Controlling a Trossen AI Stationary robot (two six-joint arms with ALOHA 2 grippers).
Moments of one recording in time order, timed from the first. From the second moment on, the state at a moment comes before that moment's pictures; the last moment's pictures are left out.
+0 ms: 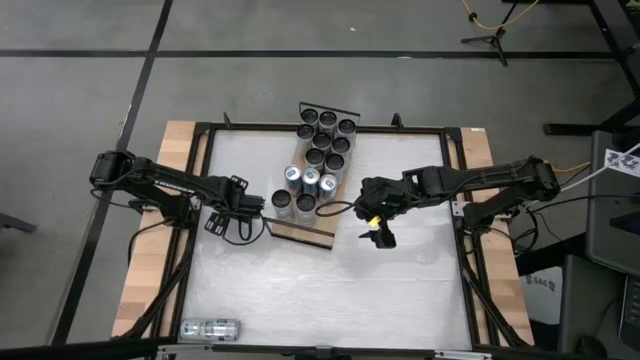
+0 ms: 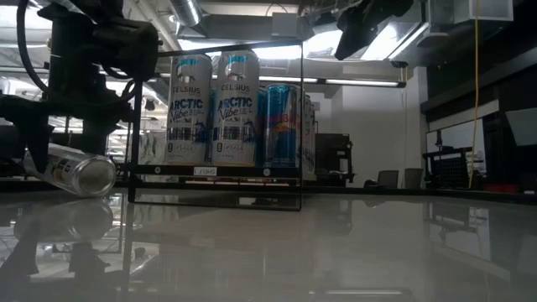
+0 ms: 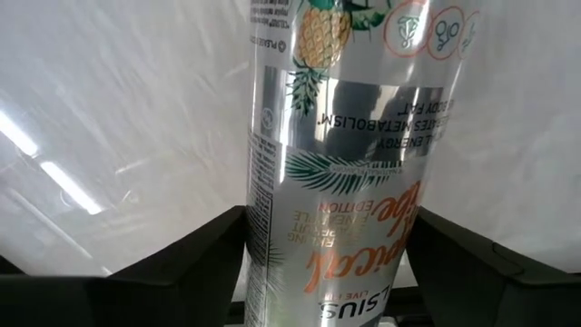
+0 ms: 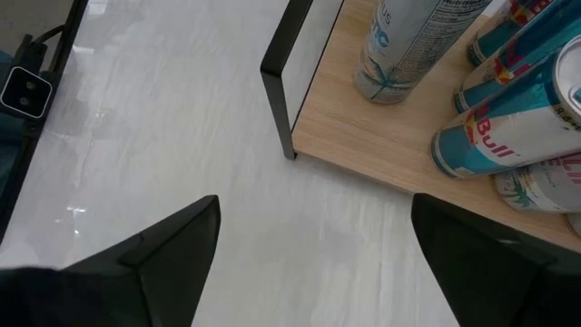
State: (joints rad) left arm -0.02 1.33 0.71 -1.14 -0.27 0.32; right arm 0.12 1.45 1.32 -0.81 -0.10 -0.03
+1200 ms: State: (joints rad) left arm -0.02 1.31 0.82 -1.13 -0.31 0.10; right arm 0.12 1.45 1.32 -0.81 -0.10 -0.03
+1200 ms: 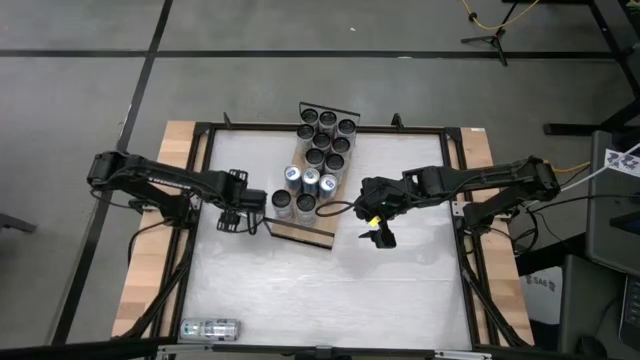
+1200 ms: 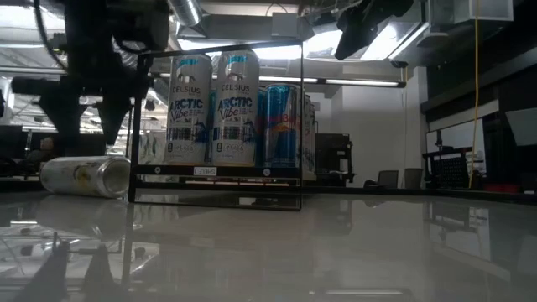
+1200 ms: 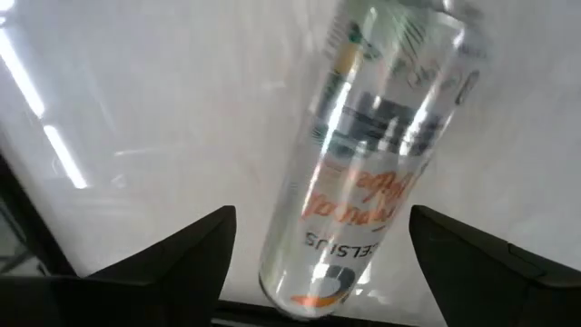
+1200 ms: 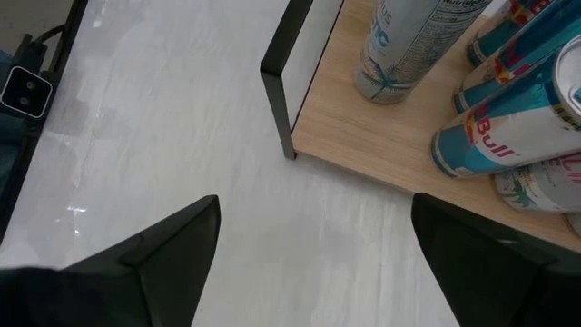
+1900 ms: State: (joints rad) left arm -0.09 1.24 0.92 -1.25 -0.11 -1.39; right arm 0.12 1.45 1.32 -0.82 -0.10 -0.03
